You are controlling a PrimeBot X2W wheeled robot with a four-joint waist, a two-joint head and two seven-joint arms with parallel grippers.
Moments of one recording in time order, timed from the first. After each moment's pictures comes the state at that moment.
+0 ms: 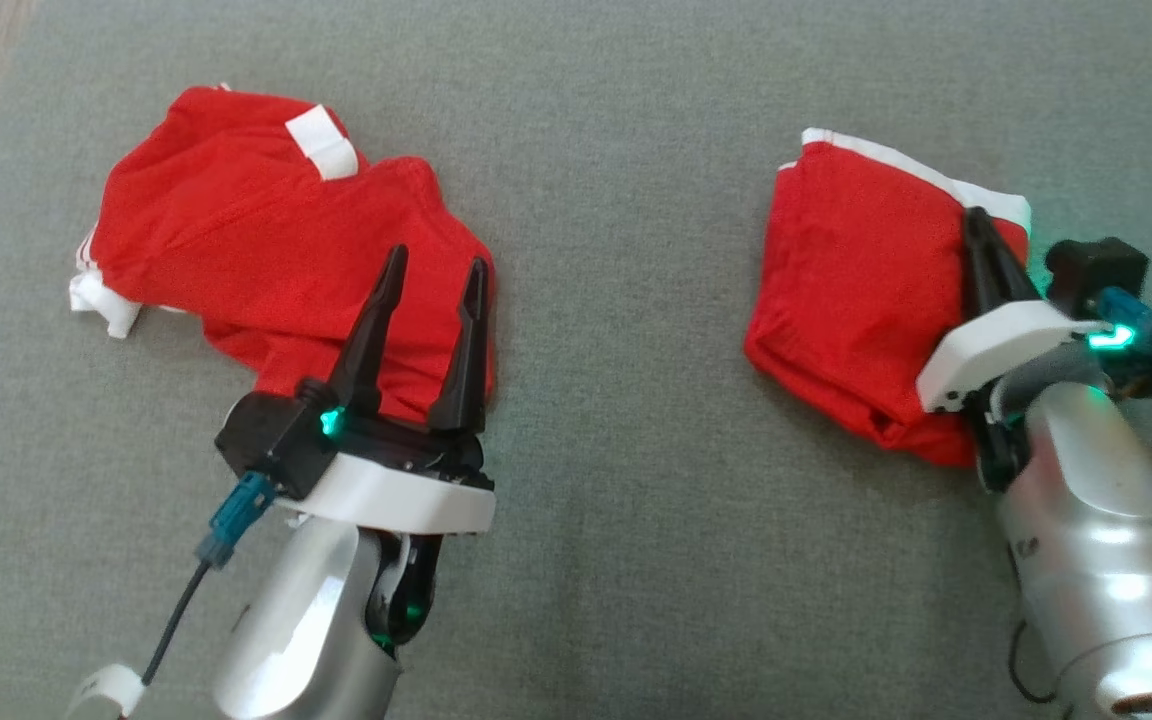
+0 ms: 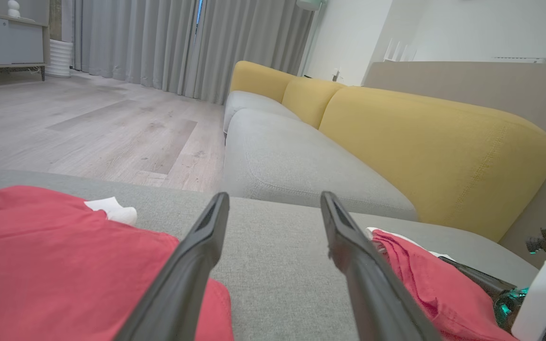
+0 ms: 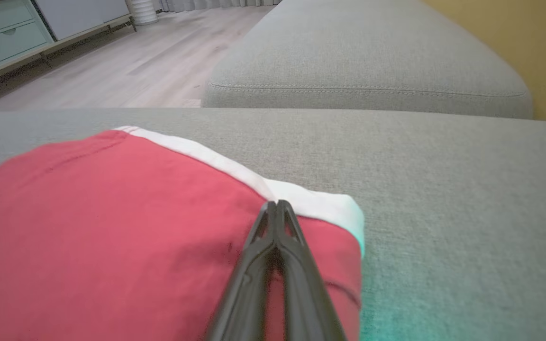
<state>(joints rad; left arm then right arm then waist) -0.33 0.04 -0.37 0.24 -0.40 -0.11 -0.26 -0.66 -0.10 -0.07 0.95 -0.02 0.13 -0.25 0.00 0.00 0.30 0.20</state>
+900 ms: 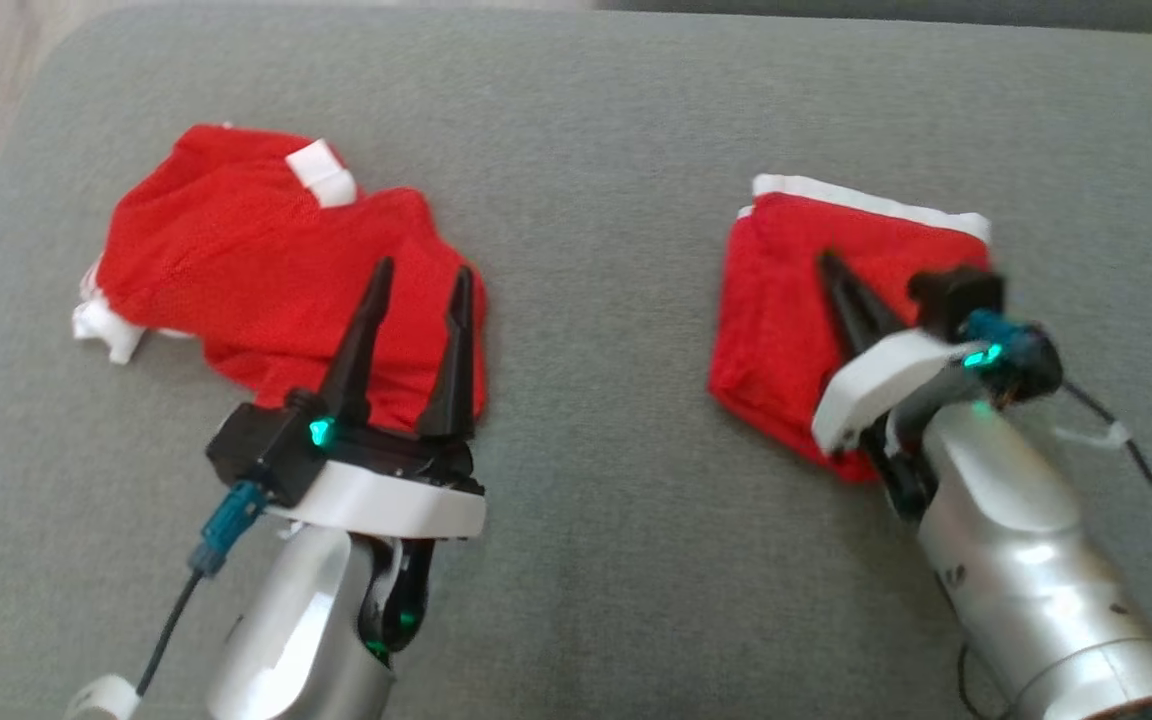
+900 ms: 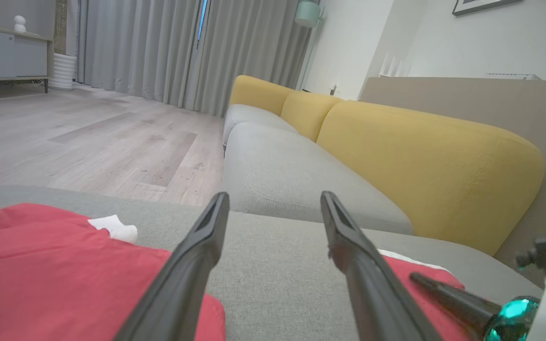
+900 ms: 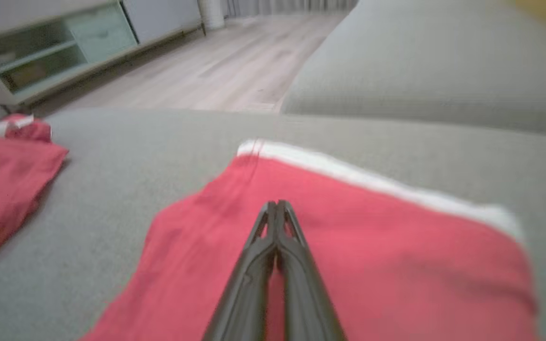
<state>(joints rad) -0.32 0.04 -0.36 0.24 -0.41 -0.10 -0.26 -0.65 -0.07 0.30 0.99 0.20 0.13 -0.25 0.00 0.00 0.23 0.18</state>
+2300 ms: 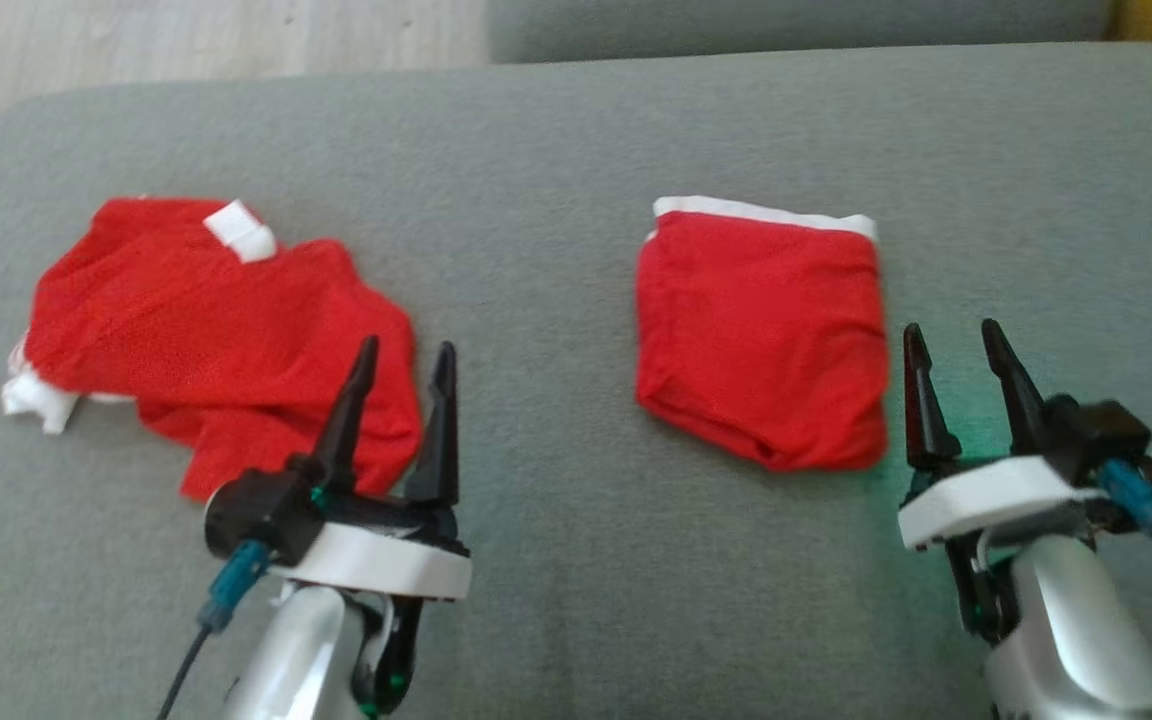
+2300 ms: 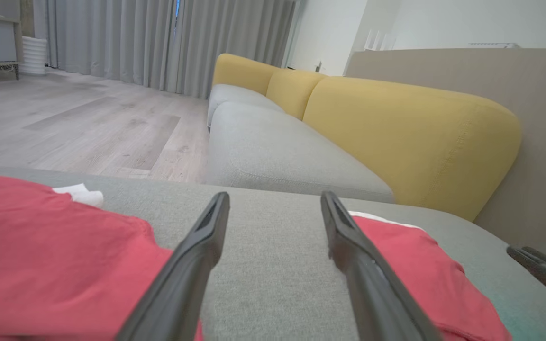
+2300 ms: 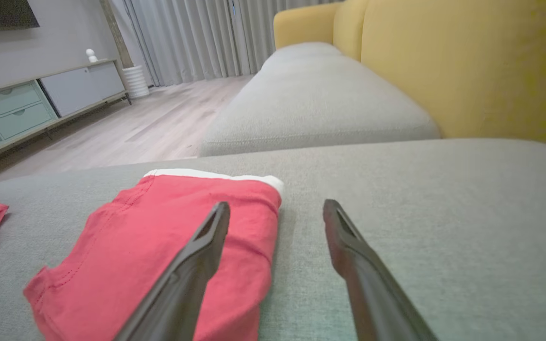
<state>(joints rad) -0.21 0.04 -0.31 0.26 -0.35 -0.10 -0.26 -0.24 -0.05 0.00 0.45 0.10 0.13 -0.25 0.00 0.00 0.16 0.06</state>
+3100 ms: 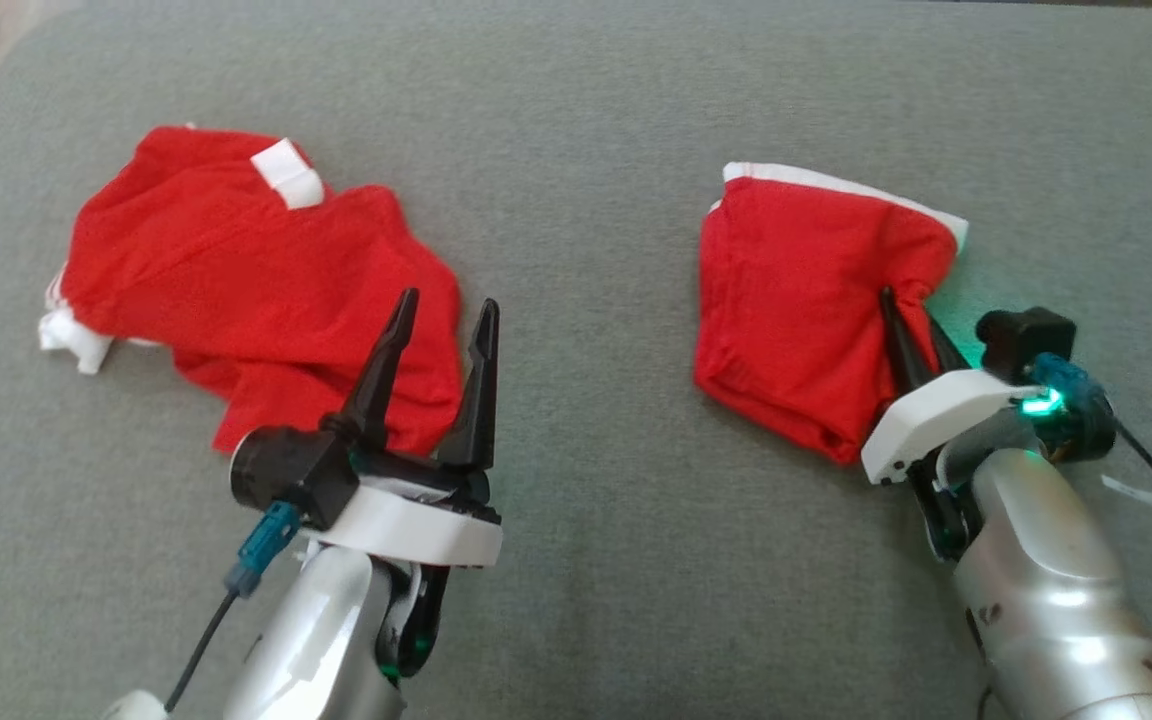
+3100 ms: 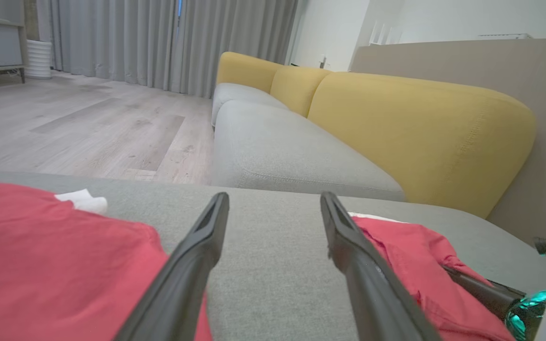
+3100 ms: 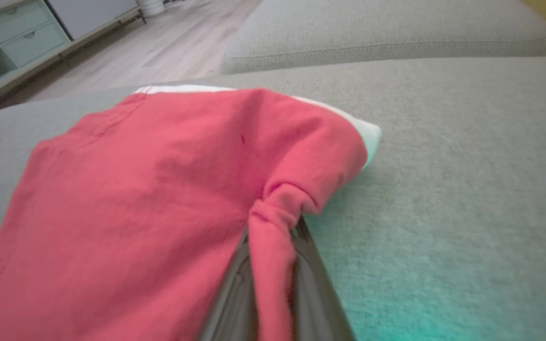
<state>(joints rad) -0.29 0.04 -0.38 0.25 -0.34 -0.08 -0.26 -0.55 -0.07 0.09 0.90 0.16 0.13 -0.21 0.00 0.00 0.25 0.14</state>
